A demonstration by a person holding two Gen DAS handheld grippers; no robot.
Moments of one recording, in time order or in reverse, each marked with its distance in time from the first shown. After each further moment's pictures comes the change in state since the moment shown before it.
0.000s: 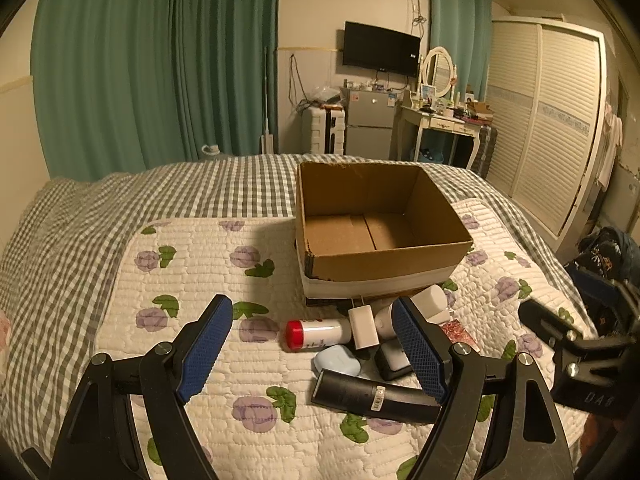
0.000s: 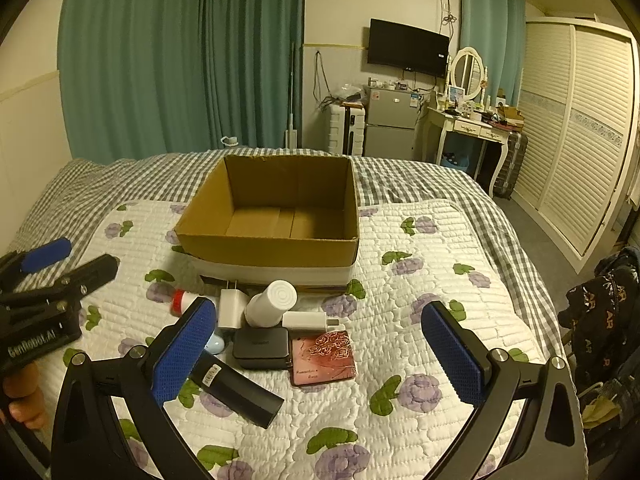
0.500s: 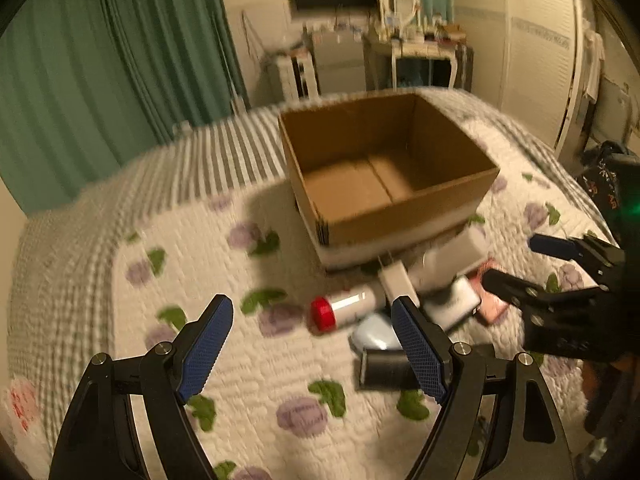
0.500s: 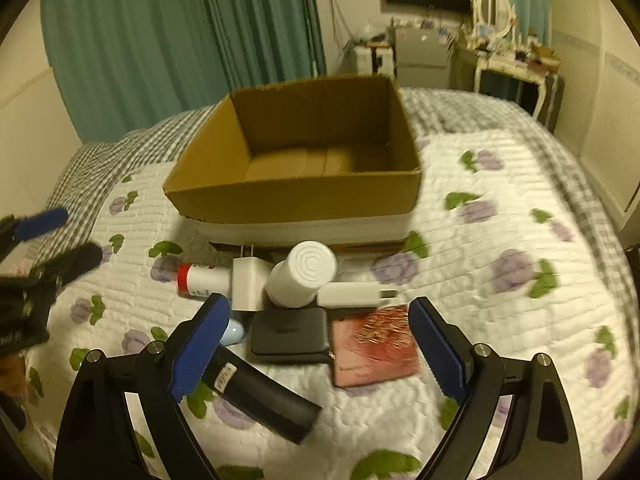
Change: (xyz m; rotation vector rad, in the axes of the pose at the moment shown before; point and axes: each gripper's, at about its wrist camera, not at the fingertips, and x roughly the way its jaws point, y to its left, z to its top) left arm 0.060 0.008 0.011 0.225 0.239 -0.004; right arm 0.099 0.007 -0.012 0.077 0.204 0.173
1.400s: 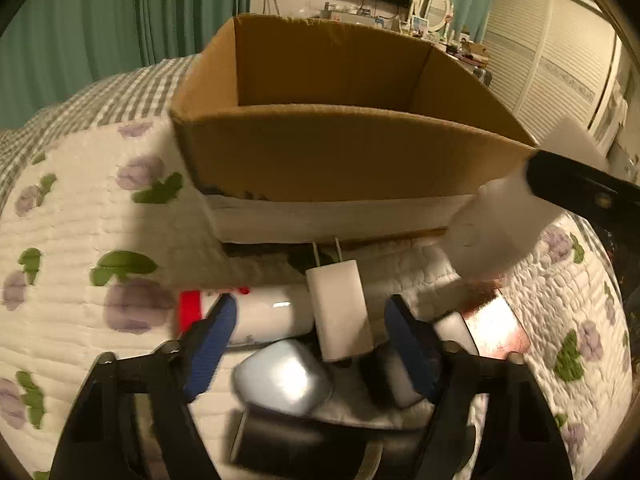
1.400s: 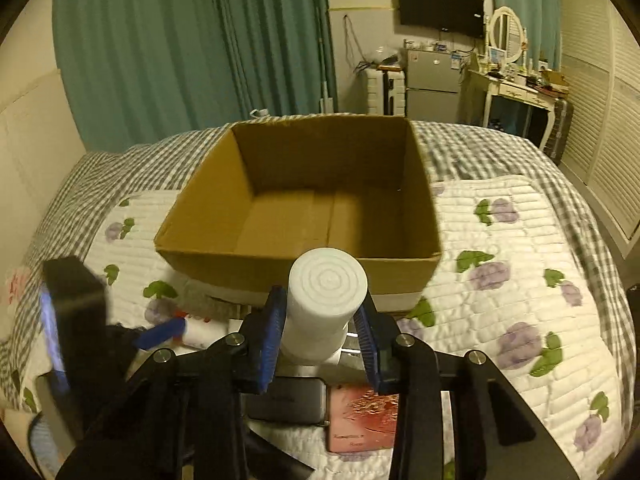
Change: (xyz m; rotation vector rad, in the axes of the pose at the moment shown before) left arm 0.111 -0.050 -0.012 -0.212 0.011 -0.120; right arm 0.009 0.000 0.044 -0.052 -0.079 -0.012
